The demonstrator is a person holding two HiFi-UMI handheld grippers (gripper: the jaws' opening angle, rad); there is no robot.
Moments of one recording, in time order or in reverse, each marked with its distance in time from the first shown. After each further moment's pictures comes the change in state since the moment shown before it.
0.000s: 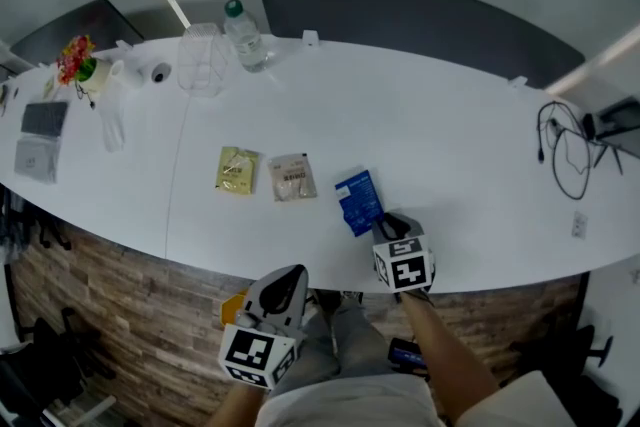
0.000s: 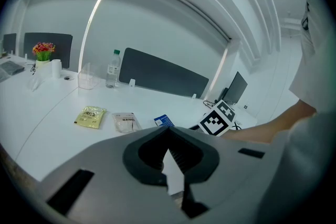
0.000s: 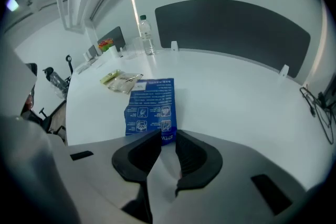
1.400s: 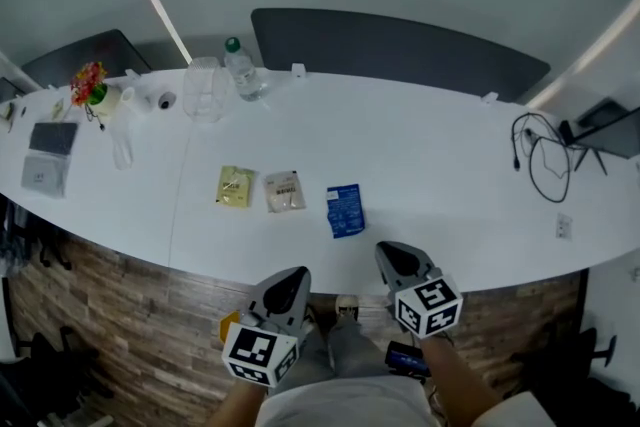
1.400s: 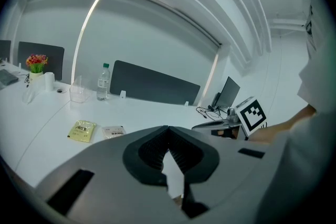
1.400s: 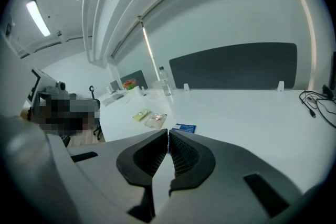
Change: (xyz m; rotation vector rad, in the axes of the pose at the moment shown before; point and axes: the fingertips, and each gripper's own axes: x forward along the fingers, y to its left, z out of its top) left arm -0.013 -0.040 0.032 0.061 -0.078 -0.045; right arm -0.135 0.024 0.042 0.035 -0.370 0.197
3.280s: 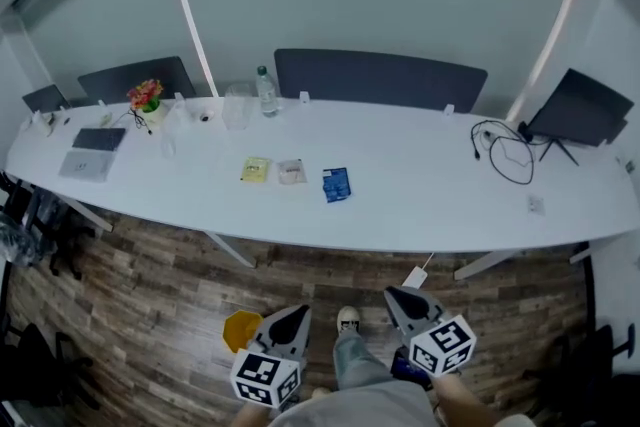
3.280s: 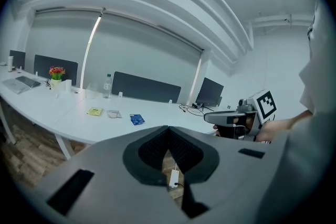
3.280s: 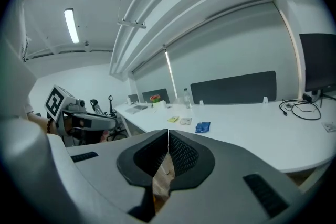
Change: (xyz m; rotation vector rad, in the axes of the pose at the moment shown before) left arm -0.201 -0.156 -0.102 0.050 -0.072 0.007; right arm -0.249 0.135 -0.080 -0.081 -0.225 0.097
